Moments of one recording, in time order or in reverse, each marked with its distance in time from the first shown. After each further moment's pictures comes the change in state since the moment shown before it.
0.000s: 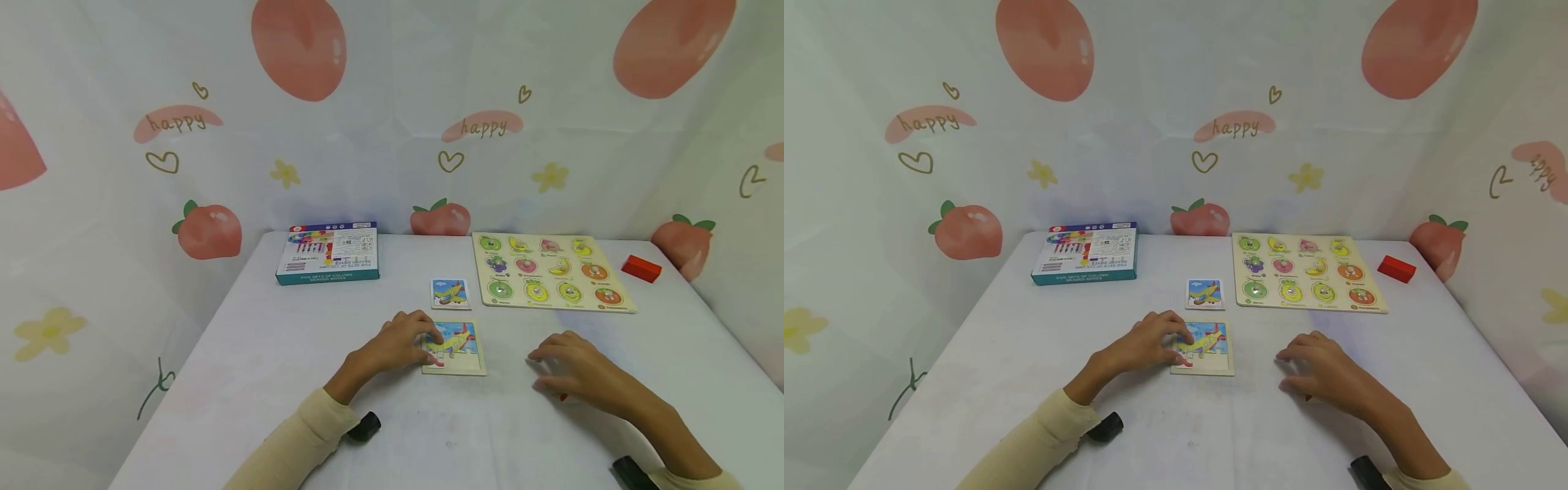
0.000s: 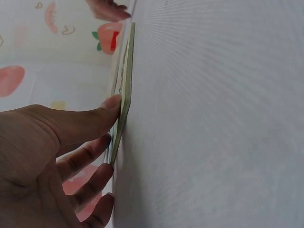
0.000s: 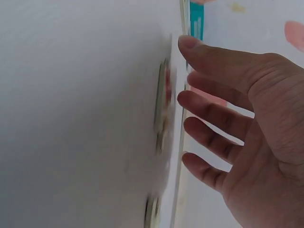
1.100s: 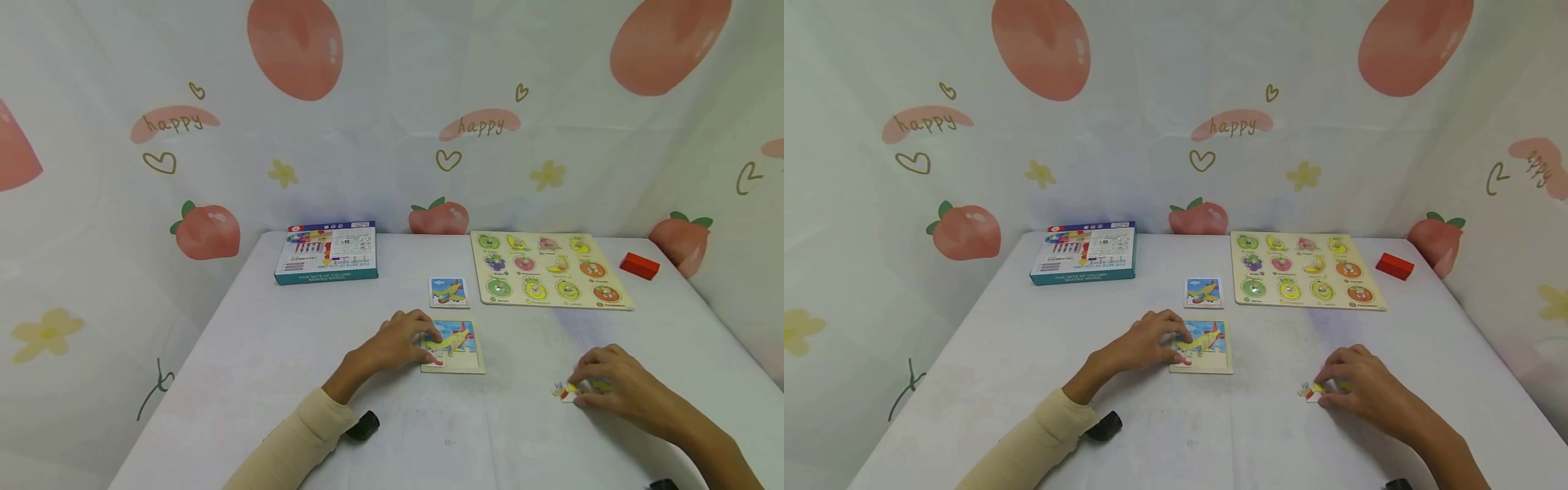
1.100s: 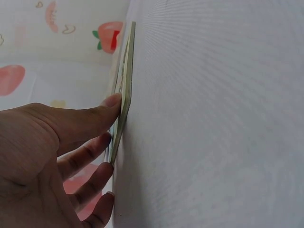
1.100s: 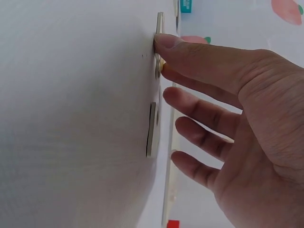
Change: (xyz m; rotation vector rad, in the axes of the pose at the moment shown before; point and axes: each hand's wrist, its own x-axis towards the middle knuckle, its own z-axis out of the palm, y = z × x) left_hand 0.000 0.000 -0.001 -0.013 0.000 0.001; right_hand -0.045 0.037 -0.006 -0.085 0.041 0.027
